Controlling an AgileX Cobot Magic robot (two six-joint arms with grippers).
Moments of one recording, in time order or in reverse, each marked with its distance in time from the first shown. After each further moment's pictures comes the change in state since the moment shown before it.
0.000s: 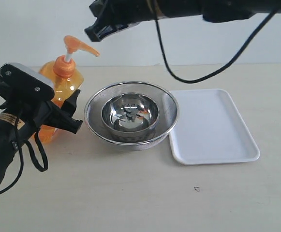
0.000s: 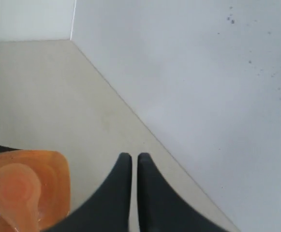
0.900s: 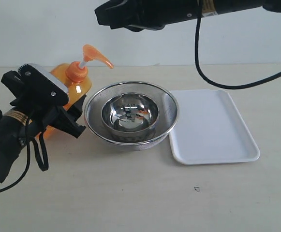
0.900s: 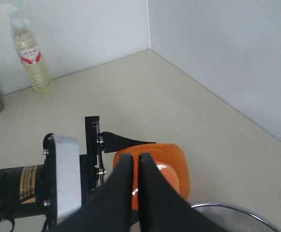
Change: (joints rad) left arm 0.000 0.011 -0.041 0.032 0.076 0.155; right arm -0.094 -0.151 0.143 -0.002 -0.381 0.275
